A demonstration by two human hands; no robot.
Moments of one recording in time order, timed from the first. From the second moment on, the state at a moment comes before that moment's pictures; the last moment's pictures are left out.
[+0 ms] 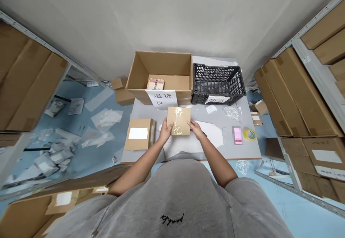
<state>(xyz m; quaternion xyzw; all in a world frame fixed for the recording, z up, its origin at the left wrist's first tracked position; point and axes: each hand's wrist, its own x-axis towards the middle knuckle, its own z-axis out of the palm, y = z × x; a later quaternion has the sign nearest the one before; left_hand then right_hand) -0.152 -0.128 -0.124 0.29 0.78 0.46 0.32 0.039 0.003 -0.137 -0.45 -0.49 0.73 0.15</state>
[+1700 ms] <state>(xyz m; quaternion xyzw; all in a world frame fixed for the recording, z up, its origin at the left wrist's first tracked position) -0.167 -0.141 -0.147 0.23 0.93 0.25 0.17 0.013 0.047 -0.195 -0.51 -0.63 0.56 0.17</state>
